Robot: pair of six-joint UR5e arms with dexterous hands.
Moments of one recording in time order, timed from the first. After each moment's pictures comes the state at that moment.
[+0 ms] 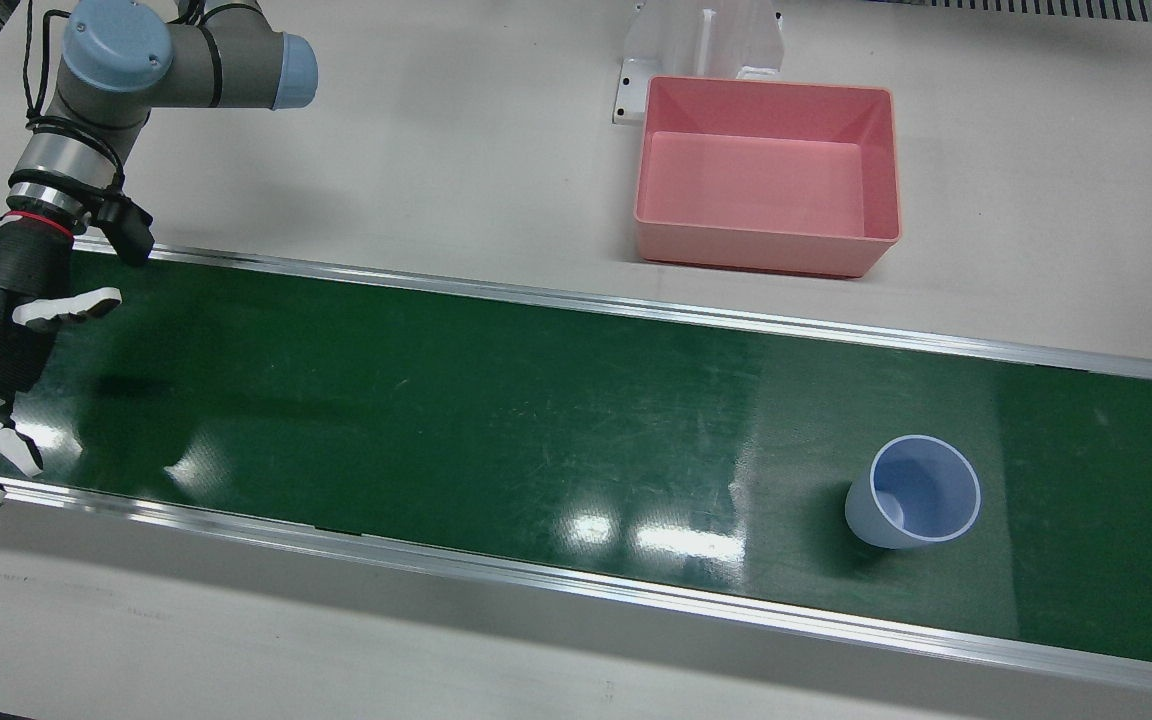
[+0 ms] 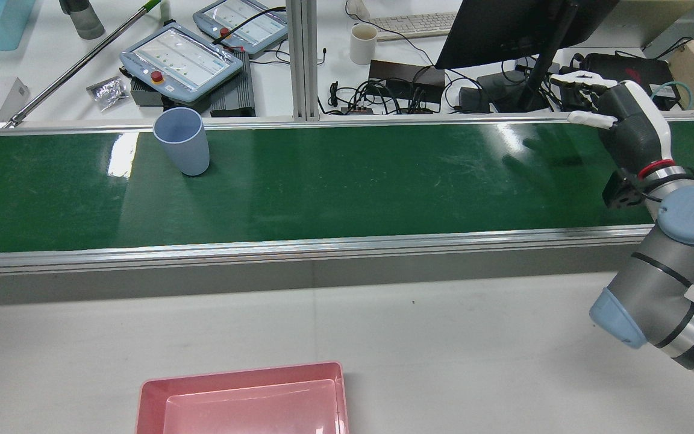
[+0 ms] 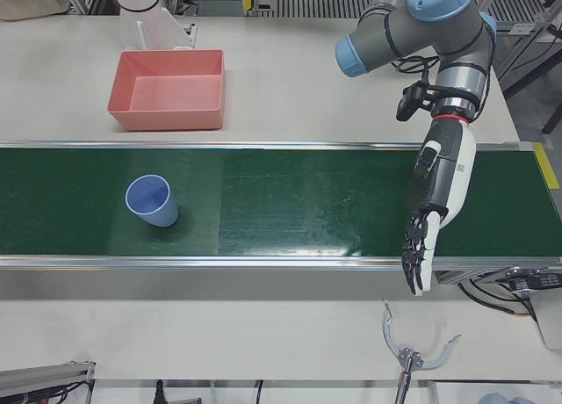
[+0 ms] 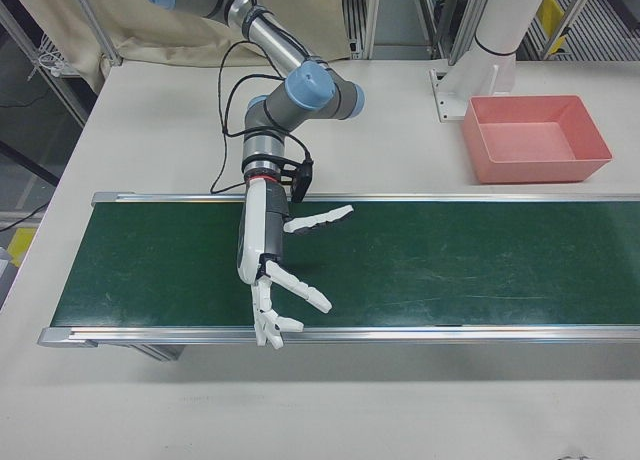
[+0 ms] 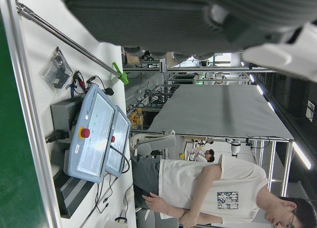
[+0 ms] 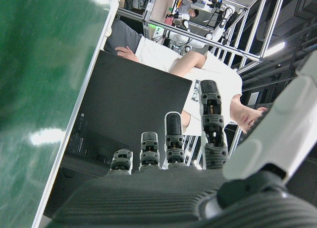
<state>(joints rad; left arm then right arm) -1.41 -1.78 -1.72 0.31 1.79 0.00 0.95 -1.37 1.76 -3.48 -0.97 -0.33</state>
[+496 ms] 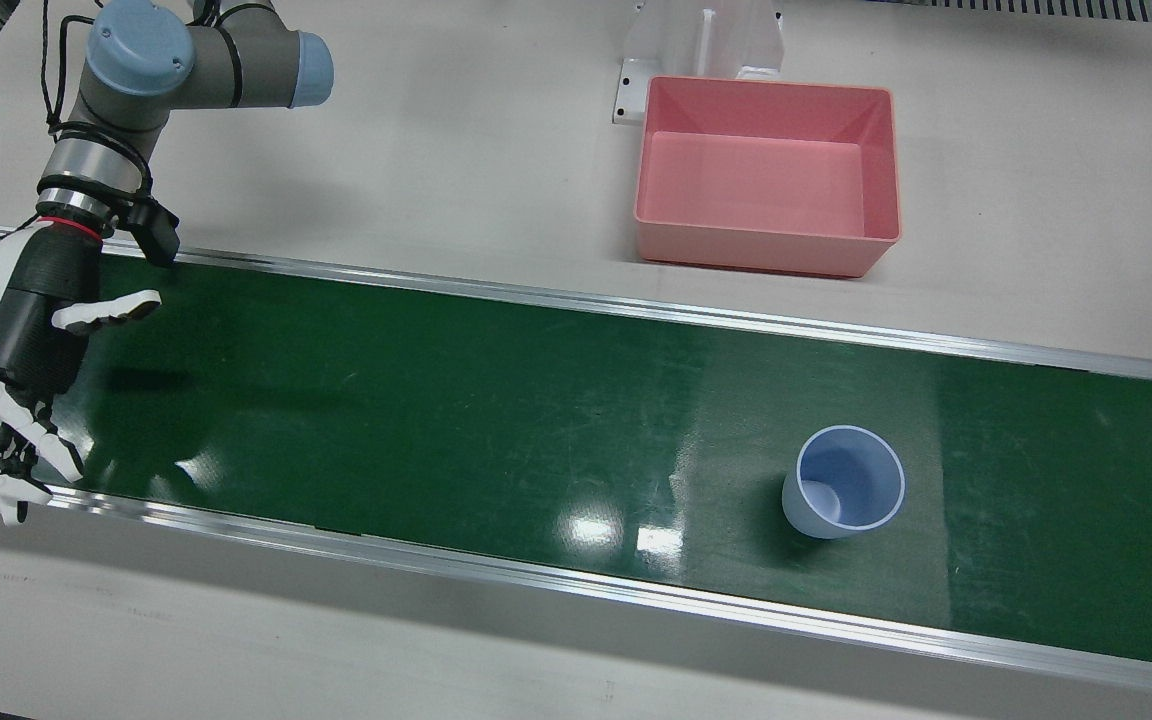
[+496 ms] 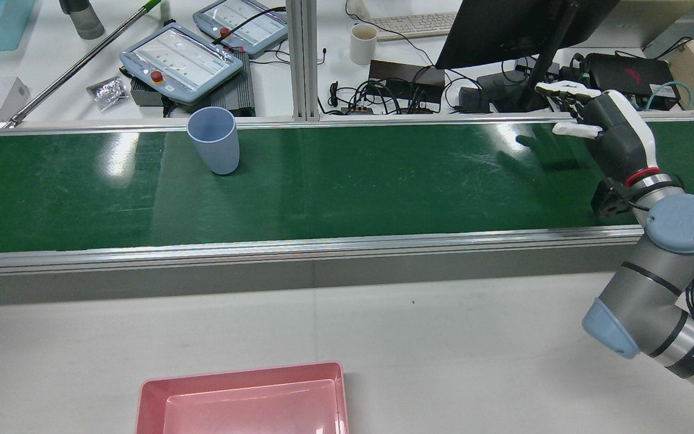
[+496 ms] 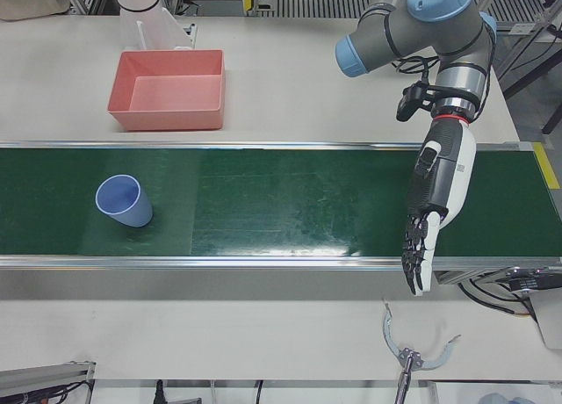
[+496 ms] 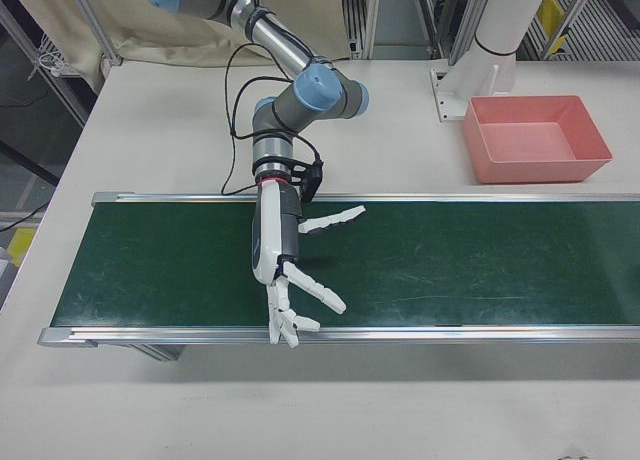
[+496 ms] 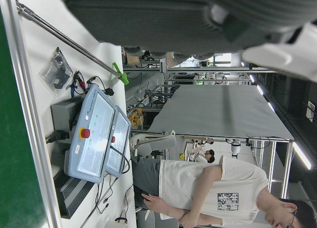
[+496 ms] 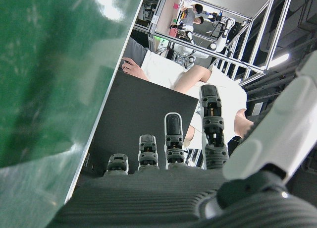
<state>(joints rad) -1.41 -1.78 -1.72 0.31 1.79 0.00 0.92 -1.37 1.77 -3.48 -0.97 -0.35</state>
